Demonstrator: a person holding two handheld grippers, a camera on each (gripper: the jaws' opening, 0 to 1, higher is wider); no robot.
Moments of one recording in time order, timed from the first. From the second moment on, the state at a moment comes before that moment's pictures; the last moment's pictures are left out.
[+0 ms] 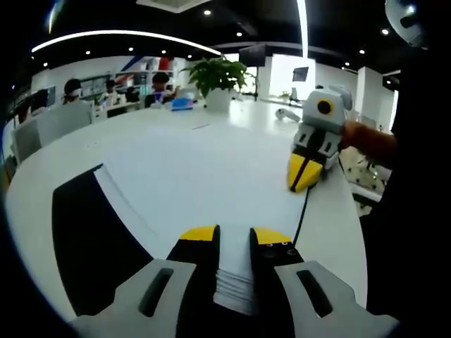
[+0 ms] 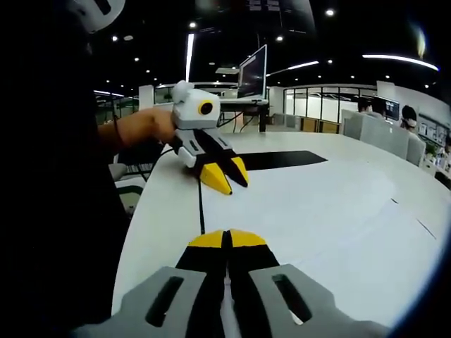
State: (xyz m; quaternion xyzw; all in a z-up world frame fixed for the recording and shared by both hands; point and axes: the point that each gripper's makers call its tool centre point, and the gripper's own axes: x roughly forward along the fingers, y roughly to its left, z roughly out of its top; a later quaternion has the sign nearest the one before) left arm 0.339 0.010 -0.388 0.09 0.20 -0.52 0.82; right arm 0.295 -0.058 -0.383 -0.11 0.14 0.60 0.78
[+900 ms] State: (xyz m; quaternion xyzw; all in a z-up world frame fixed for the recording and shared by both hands) left arm 0.321 0.012 -0.364 0.12 0.15 -0.58 0.79; right arm 0.303 -0.066 -0.362 -0.09 0.13 0.58 0.80
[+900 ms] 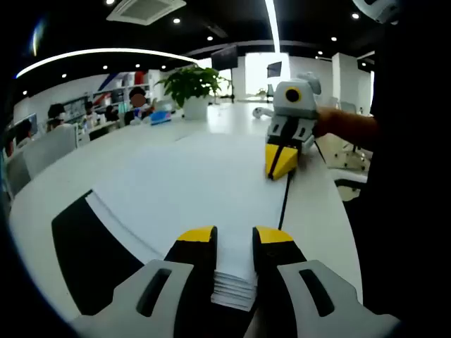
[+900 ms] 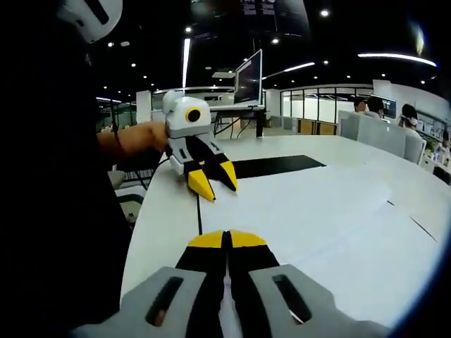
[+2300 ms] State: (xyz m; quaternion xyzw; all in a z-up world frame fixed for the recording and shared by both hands) left arm 0.363 0.160 -0.184 0.07 0.01 -0.49 0.87; right arm 0.344 -0.251 -0.225 0.01 0.08 0.37 0.93
